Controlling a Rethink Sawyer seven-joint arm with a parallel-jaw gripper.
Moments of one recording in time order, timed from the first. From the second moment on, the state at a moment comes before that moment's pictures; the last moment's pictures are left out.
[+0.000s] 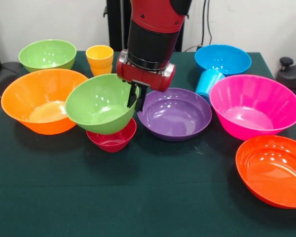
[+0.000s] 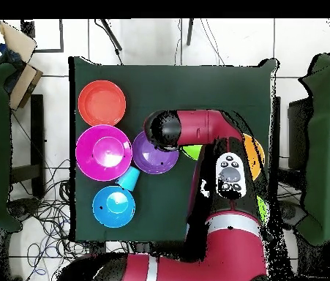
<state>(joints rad) -0.23 -0.53 0.01 1.39 -0.30 0.67 2.04</state>
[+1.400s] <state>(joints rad) -0.25 -0.52 0.03 1.40 -0.30 0.62 2.04</state>
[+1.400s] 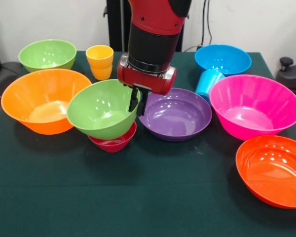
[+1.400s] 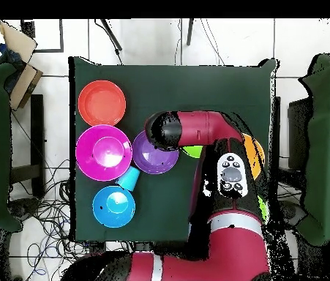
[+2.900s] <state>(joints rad) -0.28 -0.53 0.08 1.40 -0.30 0.71 2.04</state>
